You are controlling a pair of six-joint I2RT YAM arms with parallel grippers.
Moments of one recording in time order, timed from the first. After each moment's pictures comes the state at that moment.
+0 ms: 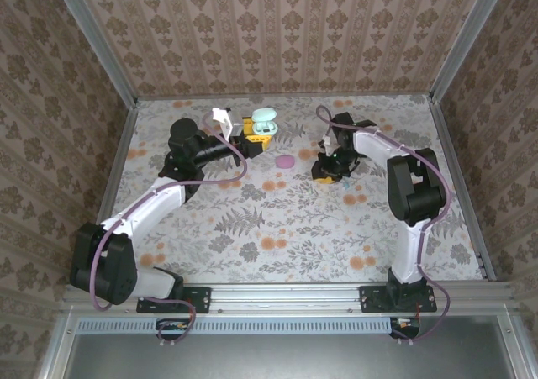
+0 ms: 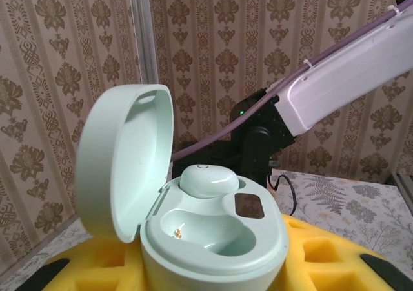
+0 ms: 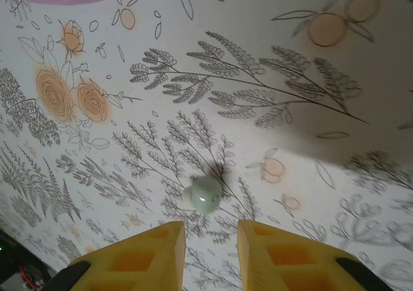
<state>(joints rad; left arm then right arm) -0.44 1.35 0.91 0.54 0.87 -0.02 0.25 2.01 1.46 -0.90 -0.49 0.24</state>
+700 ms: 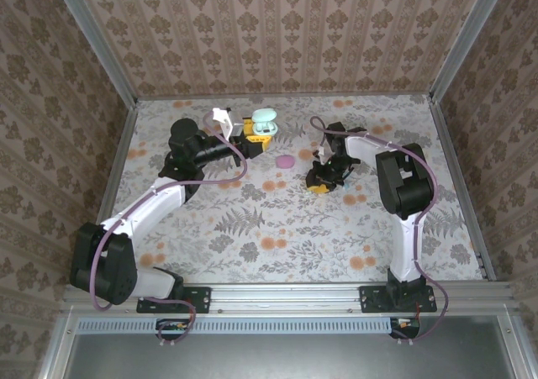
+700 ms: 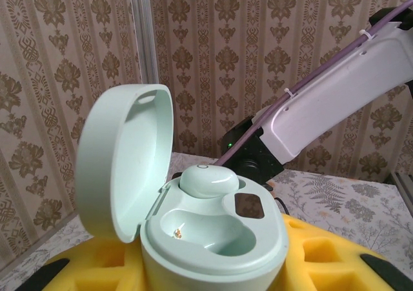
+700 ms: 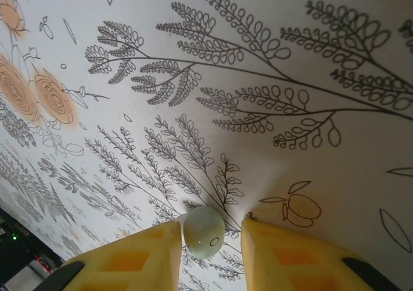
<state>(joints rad) -0.44 1.35 0.91 0.53 0.87 -0.02 0.27 2.10 1.44 -0.88 -0.56 0.27</state>
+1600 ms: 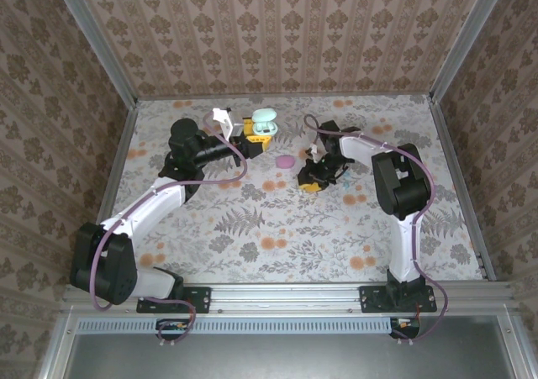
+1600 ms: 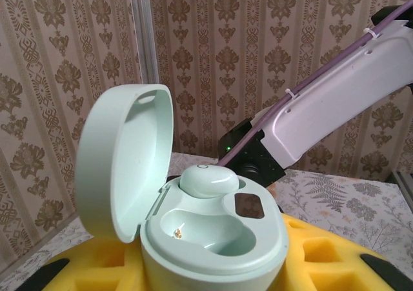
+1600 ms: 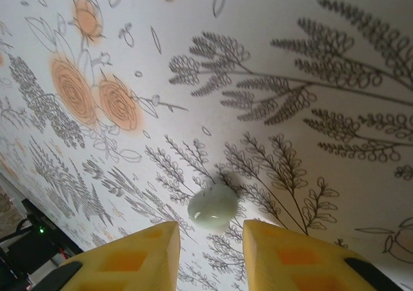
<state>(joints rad) -0.44 1.35 0.91 0.53 0.87 -0.02 0.31 2.11 1.48 -0.84 -0.61 0.31</state>
